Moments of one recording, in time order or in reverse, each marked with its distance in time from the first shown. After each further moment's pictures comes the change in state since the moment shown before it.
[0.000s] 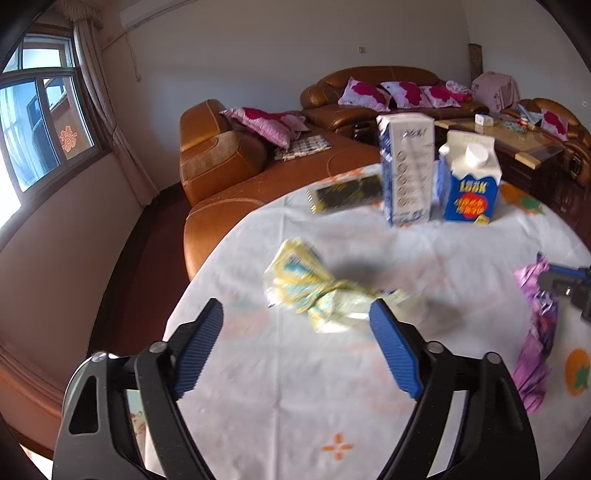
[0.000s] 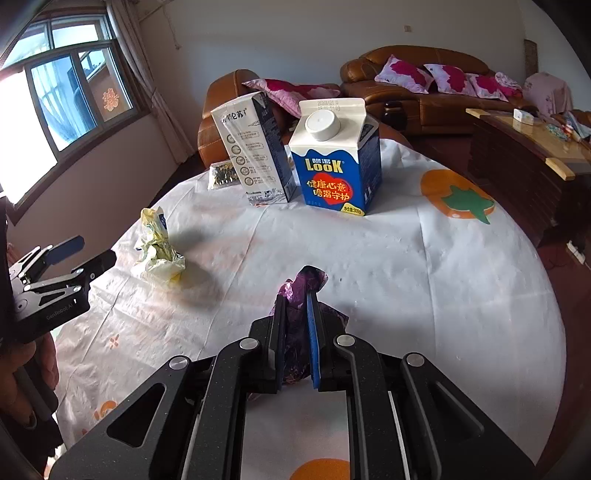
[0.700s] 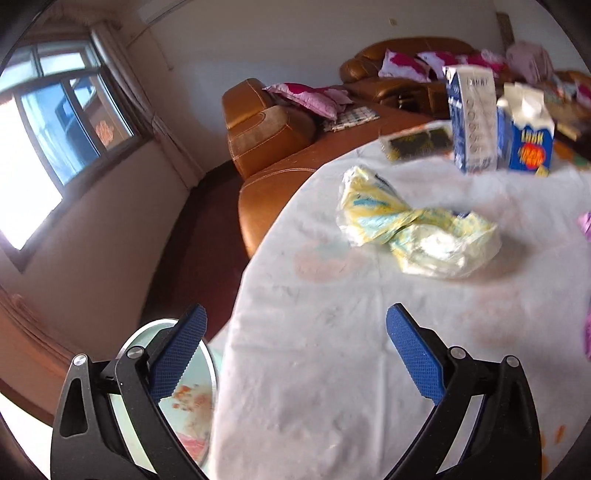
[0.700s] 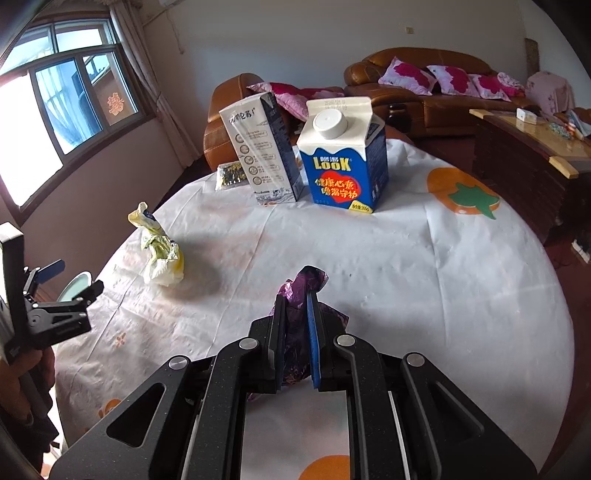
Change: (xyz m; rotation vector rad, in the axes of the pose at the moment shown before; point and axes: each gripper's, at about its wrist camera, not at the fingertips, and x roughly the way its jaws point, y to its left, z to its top) left arm -0.001 0.049 -0.038 0.014 0.100 0.192; right arm -0.003 0.005 -0.007 -0.001 -0.022 0.013
